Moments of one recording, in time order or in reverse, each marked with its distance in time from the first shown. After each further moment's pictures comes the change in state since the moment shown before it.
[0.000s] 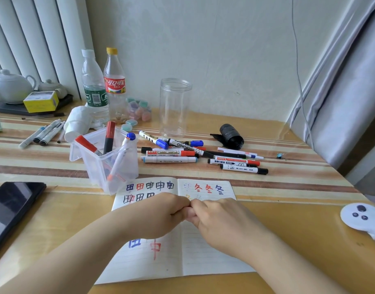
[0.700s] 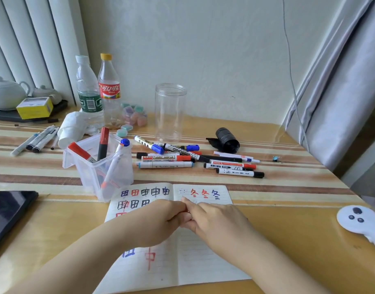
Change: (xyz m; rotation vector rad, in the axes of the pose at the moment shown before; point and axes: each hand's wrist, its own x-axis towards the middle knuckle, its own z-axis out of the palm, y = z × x) left_hand 0.006 -0.003 0.006 -0.028 -0.013 -0.072; right_hand -0.003 0.006 0.021 0.024 0.069 0.031
